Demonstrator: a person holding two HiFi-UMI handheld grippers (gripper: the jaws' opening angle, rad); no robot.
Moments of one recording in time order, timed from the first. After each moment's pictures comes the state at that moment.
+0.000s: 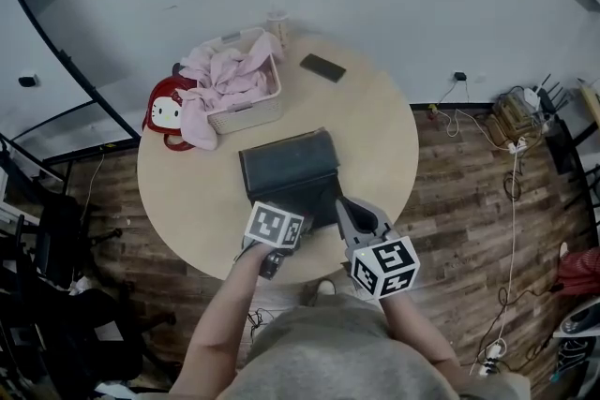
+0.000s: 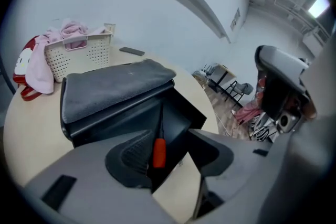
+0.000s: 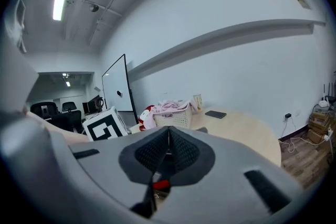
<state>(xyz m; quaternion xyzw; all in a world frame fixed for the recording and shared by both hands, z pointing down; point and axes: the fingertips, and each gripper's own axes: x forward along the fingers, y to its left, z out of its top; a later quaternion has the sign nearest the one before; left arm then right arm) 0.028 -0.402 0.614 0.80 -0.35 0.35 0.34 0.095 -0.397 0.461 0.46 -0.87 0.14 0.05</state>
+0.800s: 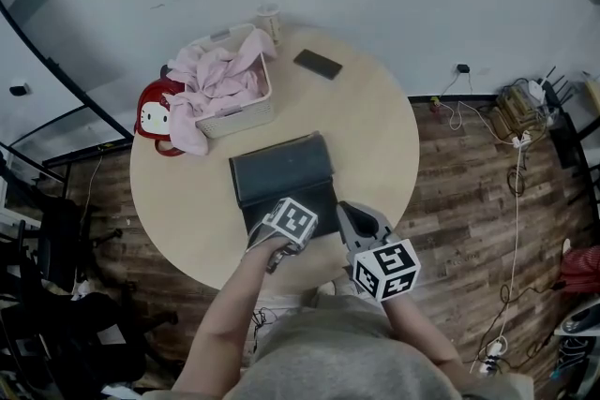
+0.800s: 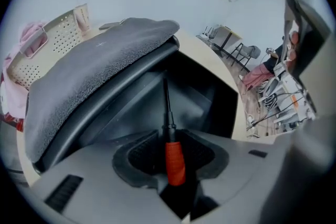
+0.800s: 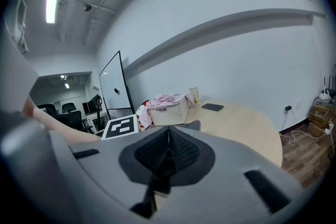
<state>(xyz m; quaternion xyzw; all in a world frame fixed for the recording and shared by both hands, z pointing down) 0.040 -0.427 0.688 0.75 -0.30 0.52 0.28 0.116 -0.425 0.489 0.46 -0.87 0.17 0.07</state>
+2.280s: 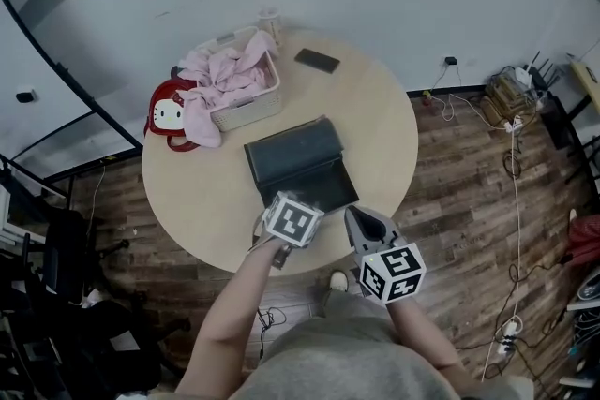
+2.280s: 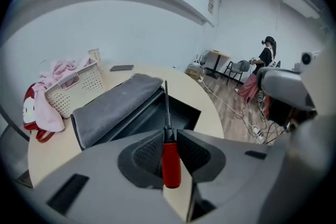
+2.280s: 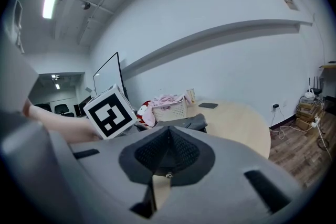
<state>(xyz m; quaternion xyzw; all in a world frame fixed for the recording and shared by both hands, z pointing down) 0.031 -0.398 0.583 0.83 -0.34 0.41 0.18 0.093 -0.340 0.483 0.50 -0.85 0.17 0.06</state>
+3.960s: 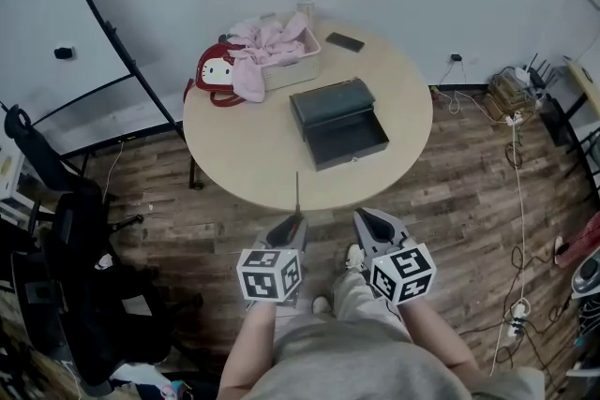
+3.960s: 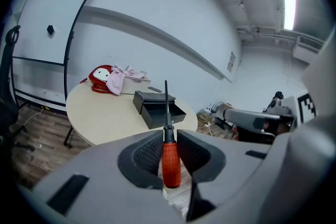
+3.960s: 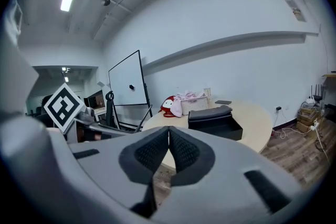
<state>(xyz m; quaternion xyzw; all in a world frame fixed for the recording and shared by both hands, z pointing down) -0.132 -0.152 0.510 0.82 -0.49 0.13 0.26 -0.020 -0.145 0.465 0.48 -0.86 0.14 0.07</state>
